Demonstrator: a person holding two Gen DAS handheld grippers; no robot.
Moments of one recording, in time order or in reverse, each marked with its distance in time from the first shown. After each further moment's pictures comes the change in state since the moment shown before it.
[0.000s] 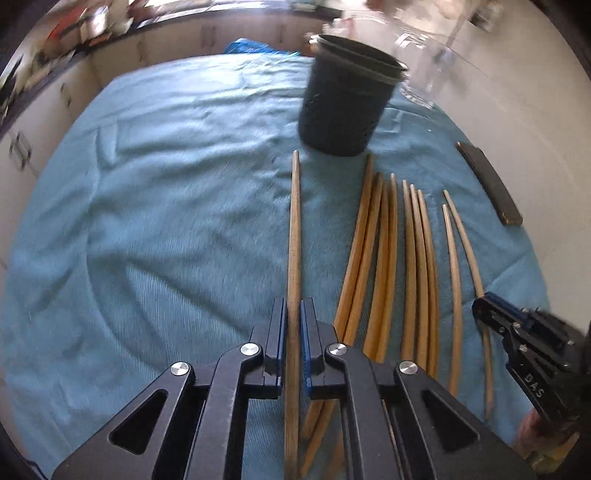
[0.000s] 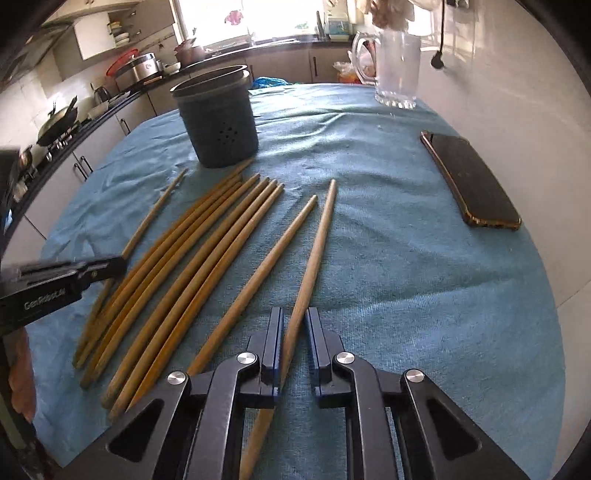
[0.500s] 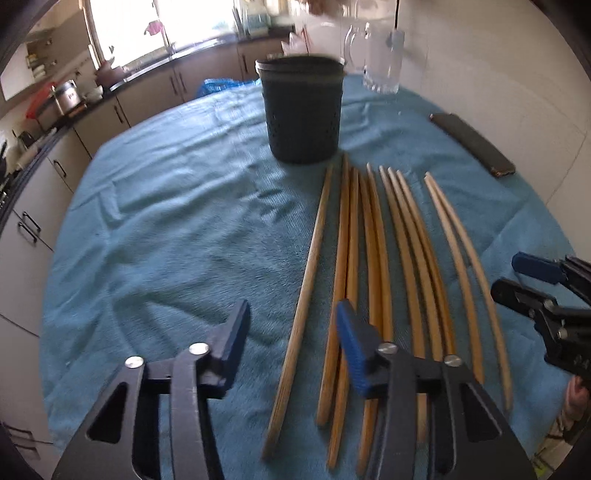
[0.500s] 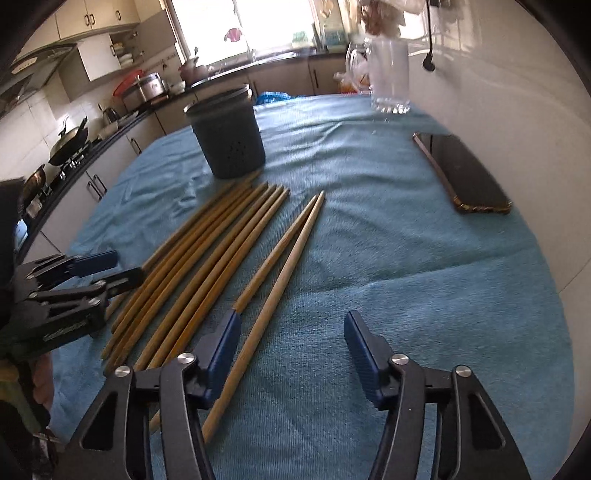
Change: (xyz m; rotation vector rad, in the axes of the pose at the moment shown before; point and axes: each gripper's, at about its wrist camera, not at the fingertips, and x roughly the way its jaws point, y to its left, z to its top) left arm -0.007 -0.027 -0.009 0.270 -0.097 0.102; right arm -0.021 -0.003 -0.019 0.030 -0.058 0.055
